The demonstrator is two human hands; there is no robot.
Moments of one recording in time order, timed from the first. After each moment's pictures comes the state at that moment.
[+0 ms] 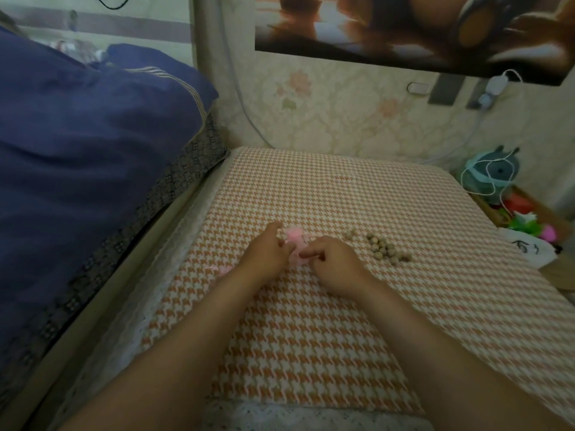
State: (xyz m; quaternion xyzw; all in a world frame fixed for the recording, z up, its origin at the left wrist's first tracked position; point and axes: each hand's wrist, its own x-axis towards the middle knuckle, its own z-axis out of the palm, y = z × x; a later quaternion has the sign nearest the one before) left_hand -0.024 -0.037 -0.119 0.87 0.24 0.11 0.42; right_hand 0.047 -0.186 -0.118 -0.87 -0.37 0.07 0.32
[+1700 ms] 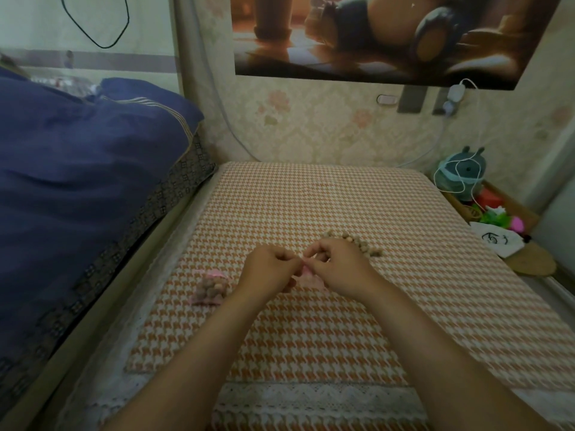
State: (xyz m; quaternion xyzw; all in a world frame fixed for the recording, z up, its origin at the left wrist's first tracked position) left_hand -0.076 -0.118 -0.068 0.79 0.24 0.13 0.55; right_hand 0.011 -0.252 -0.067 -0.85 -0.32 0.09 0.40
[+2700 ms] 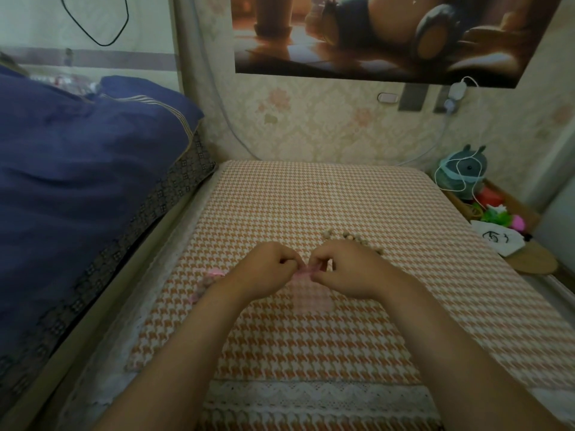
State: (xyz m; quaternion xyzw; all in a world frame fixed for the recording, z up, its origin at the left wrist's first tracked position) left_hand -0.081 -0.099 -0.056 0.92 0.07 0.06 0.38; right_hand 0.018 -0.267 -0.050 -0.86 -0.46 0.08 0.19
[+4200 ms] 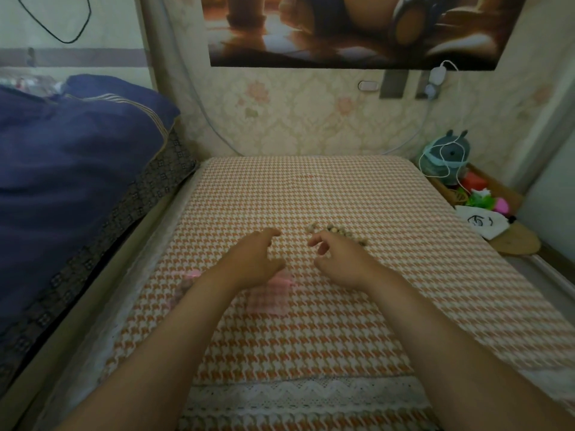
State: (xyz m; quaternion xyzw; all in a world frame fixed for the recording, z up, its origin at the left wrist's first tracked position) left_hand -0.041 -0.091 -0.081 0.97 0.12 0.05 0.23; right_hand 0.051 -0.284 -0.086 -0.90 -0.32 0.10 0.29
